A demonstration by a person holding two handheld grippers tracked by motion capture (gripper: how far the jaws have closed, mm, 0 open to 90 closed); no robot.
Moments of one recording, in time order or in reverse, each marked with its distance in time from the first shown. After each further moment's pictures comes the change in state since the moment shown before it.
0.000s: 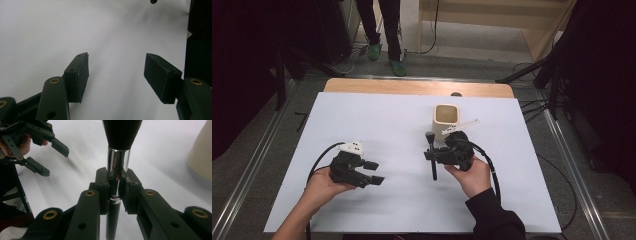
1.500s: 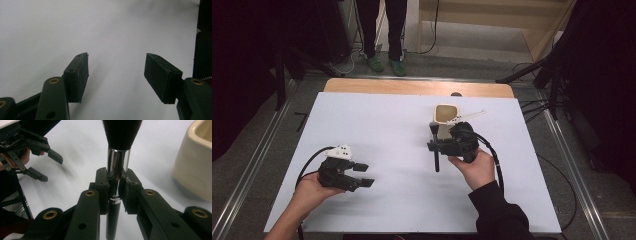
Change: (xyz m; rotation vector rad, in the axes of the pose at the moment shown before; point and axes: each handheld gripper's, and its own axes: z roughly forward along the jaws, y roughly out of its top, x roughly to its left) left arm 0.003 -0.022 -0.017 -0.014 0.059 0.016; right arm -0.005 0.018 -0.018 -0.032 -0.014 0.011
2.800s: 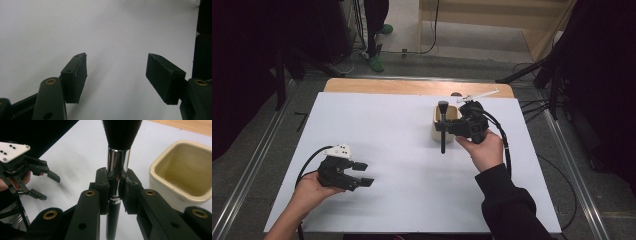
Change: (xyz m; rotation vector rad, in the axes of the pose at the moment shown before) left arm 0.002 0.000 -0.001 -0.006 0.000 -0.021; right arm -0.014 0.038 -0.032 -0.058 -0.032 0.025
